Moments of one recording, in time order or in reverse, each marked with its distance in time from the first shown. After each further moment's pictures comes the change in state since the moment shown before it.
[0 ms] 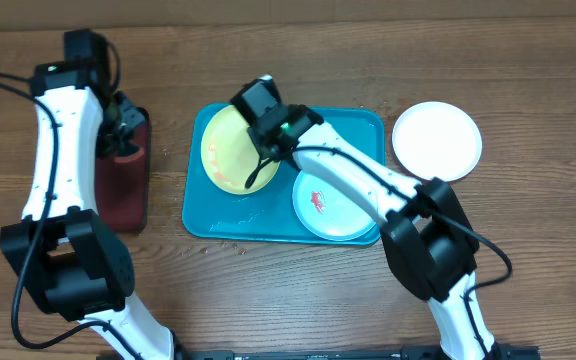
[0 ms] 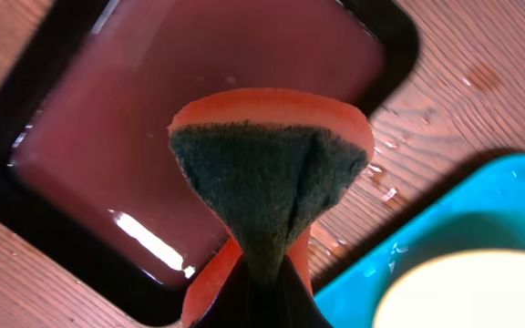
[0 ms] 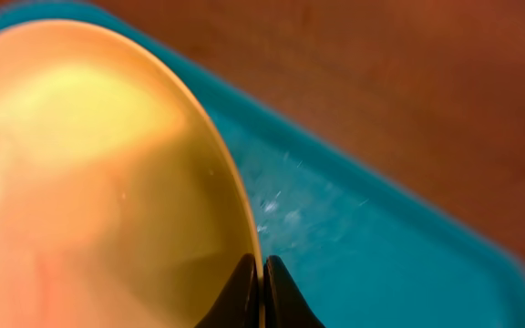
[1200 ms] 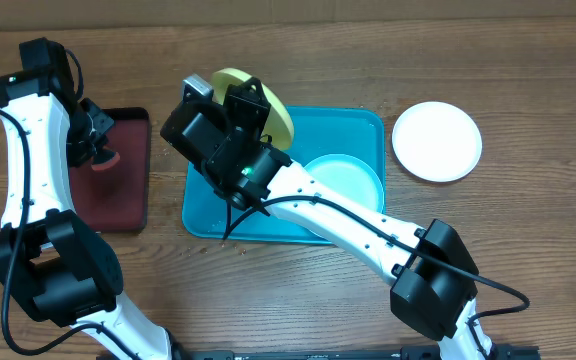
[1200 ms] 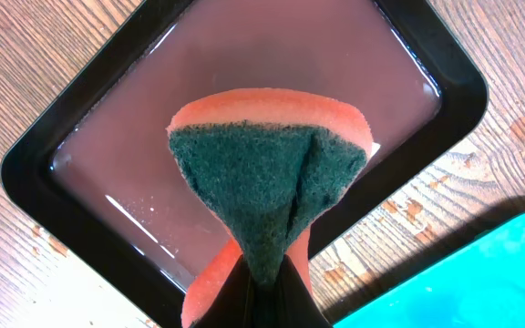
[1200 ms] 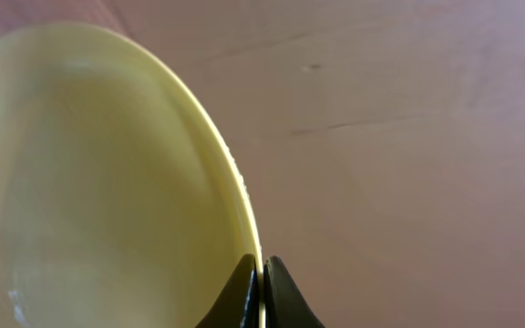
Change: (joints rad) left arm 0.112 0.000 -0.002 0.002 0.029 0.003; right arm 0.206 -0.086 0.057 0.145 0.627 -0.732
